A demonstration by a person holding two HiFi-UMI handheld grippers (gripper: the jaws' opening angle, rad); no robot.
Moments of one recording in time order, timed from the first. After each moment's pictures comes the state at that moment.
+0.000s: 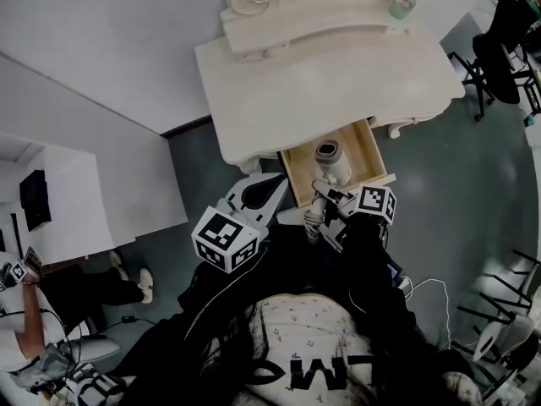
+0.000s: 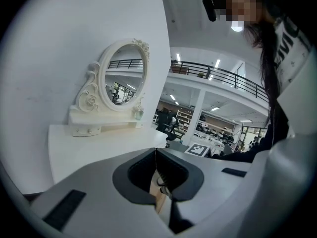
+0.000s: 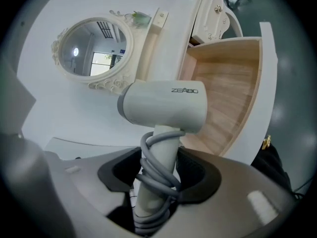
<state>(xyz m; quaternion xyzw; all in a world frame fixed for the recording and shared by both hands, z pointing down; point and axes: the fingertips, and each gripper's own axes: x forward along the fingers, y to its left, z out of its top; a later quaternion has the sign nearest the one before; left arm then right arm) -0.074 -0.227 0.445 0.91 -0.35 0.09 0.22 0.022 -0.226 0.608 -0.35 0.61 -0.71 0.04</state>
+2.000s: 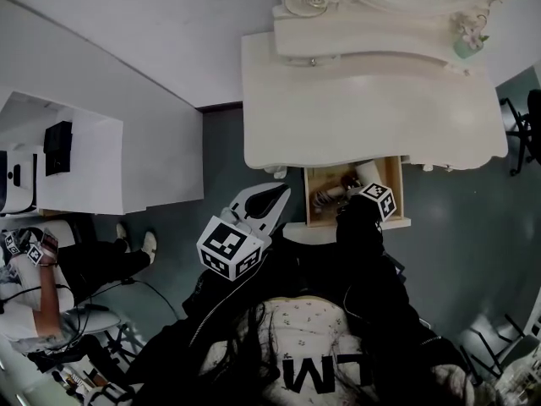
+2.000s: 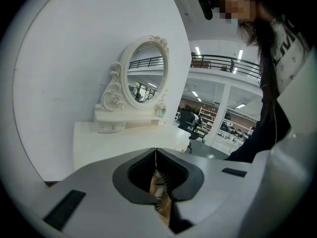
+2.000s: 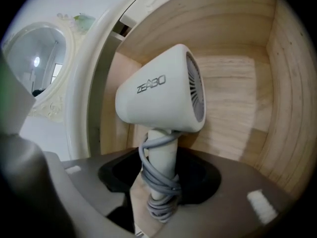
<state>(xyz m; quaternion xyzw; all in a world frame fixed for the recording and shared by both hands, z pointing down) -0.098 -0.261 0.464 0.84 -0.47 0.12 0.24 0.079 -0.314 0.800 -0.51 0.43 -0.74 -0.01</state>
